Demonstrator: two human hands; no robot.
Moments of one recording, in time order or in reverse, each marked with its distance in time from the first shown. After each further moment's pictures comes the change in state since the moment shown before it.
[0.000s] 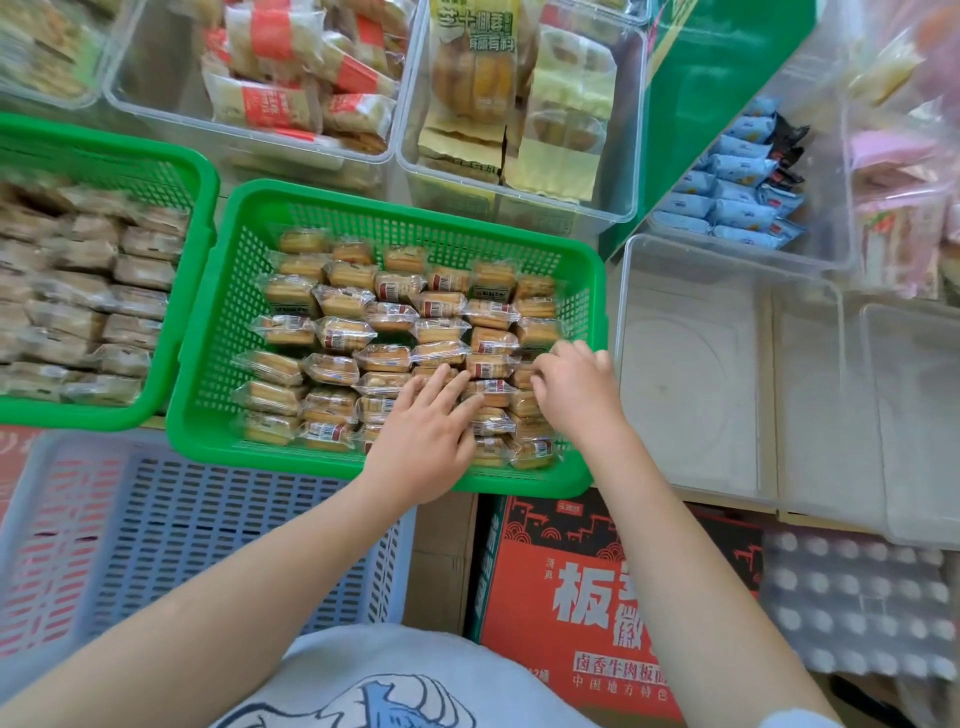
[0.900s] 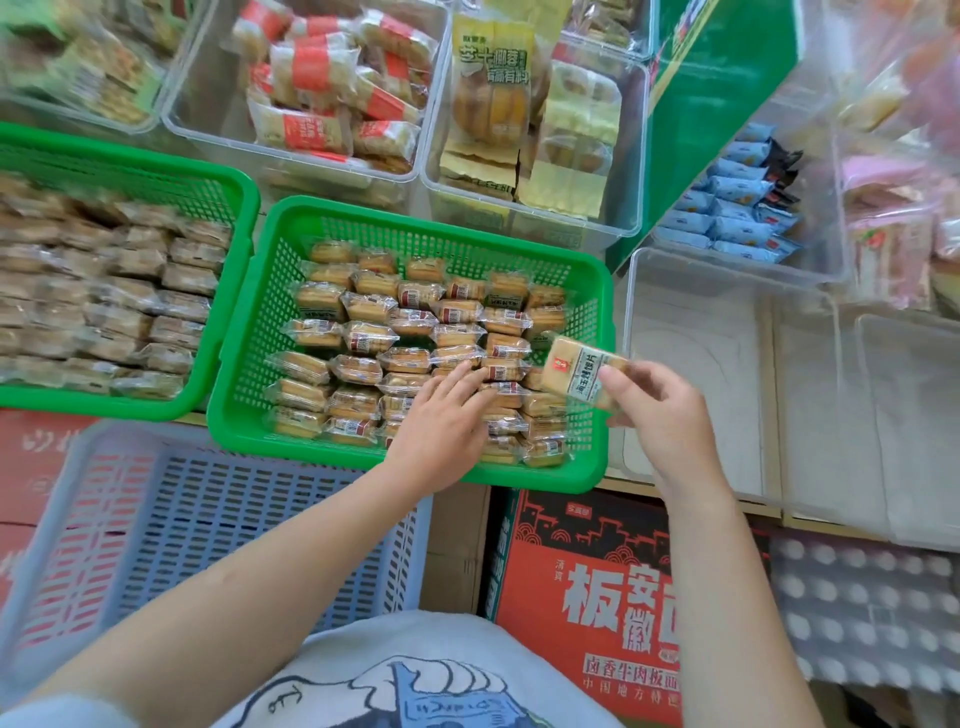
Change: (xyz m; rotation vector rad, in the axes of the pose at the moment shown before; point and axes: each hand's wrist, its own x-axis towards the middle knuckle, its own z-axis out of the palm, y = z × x) left_hand -0.009 0.003 -0.011 -0.156 0.141 0.022; right_hand -0.085 0.002 -0.079 1.198 0.108 0.481
